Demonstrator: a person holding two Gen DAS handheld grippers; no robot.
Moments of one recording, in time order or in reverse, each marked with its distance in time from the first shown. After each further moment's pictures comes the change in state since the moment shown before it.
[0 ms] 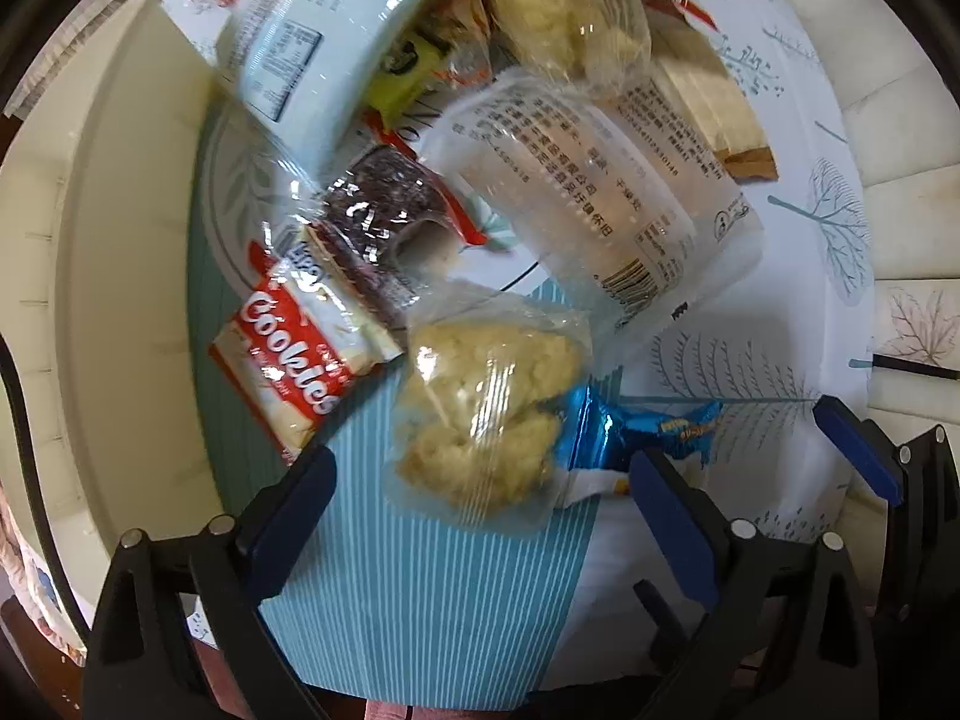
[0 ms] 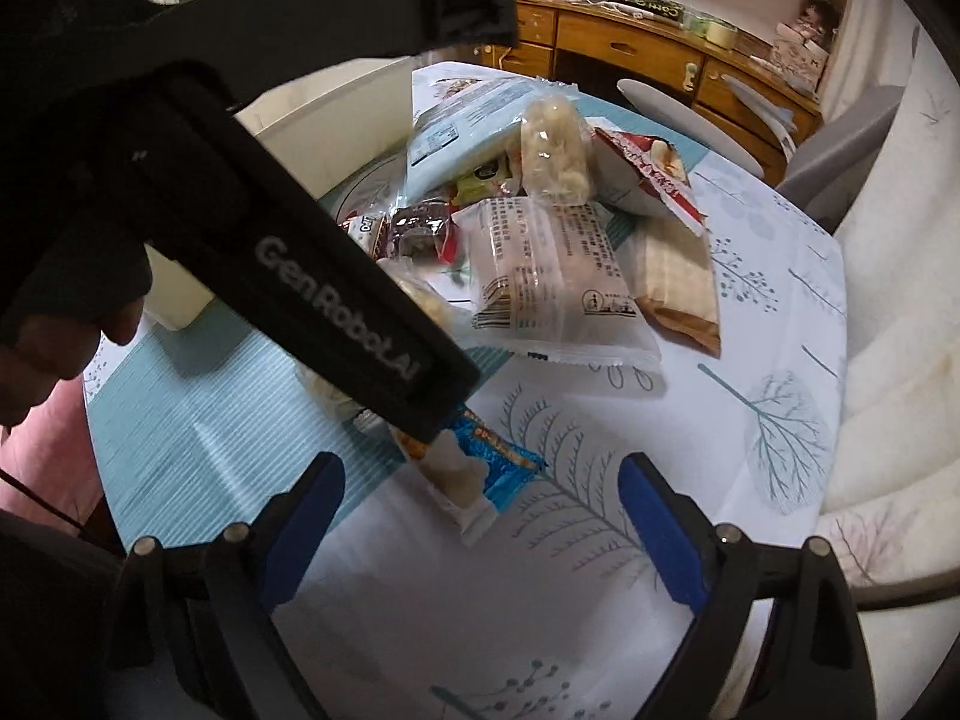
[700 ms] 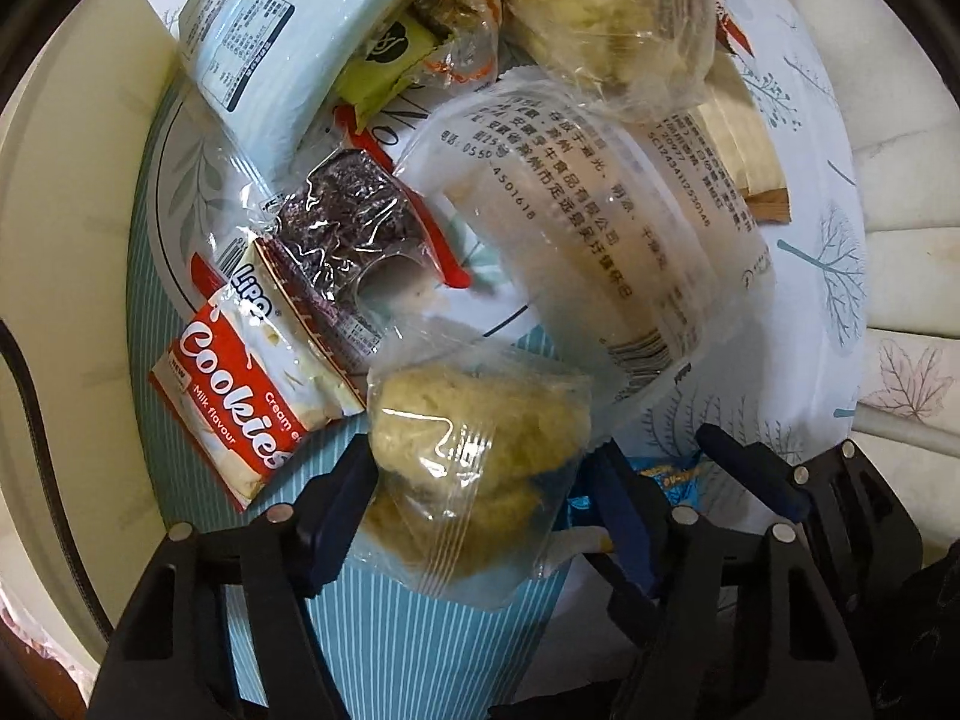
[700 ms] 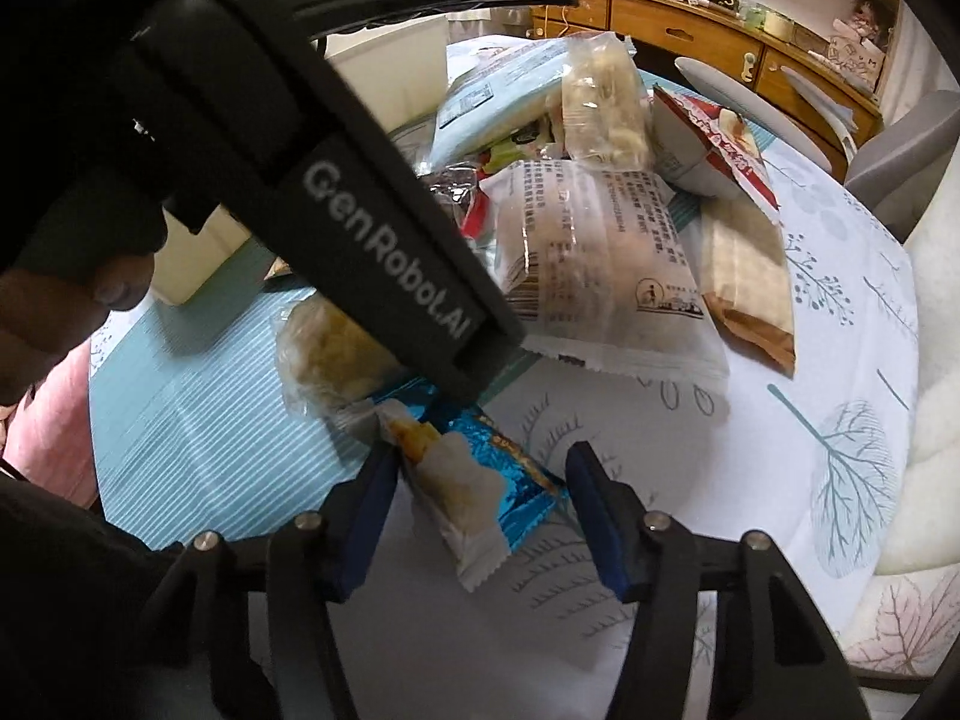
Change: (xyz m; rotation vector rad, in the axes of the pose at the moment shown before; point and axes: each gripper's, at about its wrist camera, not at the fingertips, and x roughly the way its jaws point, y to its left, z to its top) left arm 0.030 0.005 0.044 -0.045 0.001 -0.113; right arm 0.039 -0.005 0.003 -0.062 0.038 0.123
